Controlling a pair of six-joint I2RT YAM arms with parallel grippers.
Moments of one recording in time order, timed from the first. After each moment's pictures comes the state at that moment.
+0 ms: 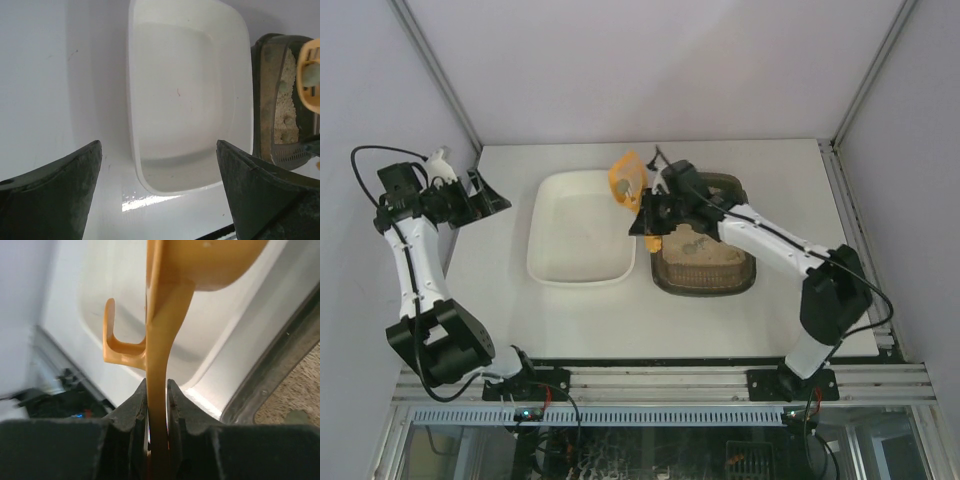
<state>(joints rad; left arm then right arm) 0.48 1.38 1.36 -0.80 0.69 0.01 0.65 1.63 1.32 -0.33 -0.40 0.60</state>
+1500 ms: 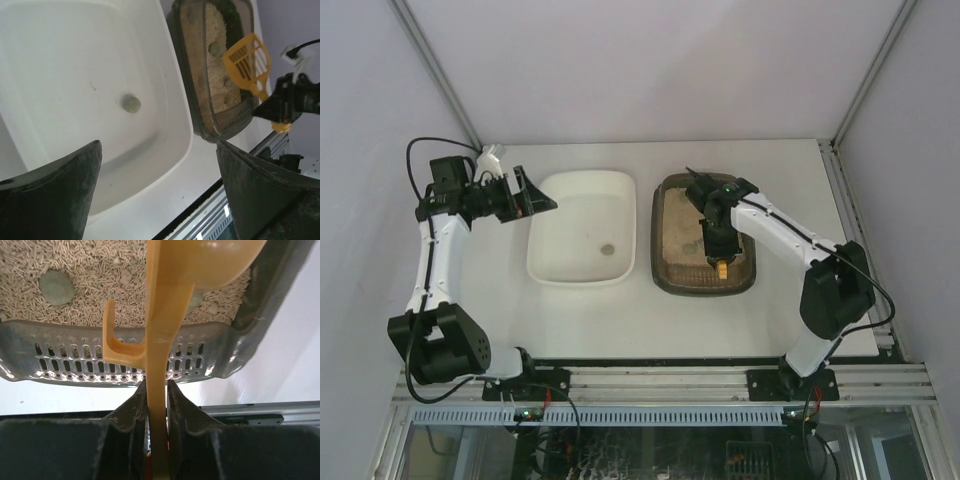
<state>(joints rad) 0.23 1.38 1.29 -0.76 0.83 -0.08 0.56 1.67 1.44 -1.22 0.17 0.53</state>
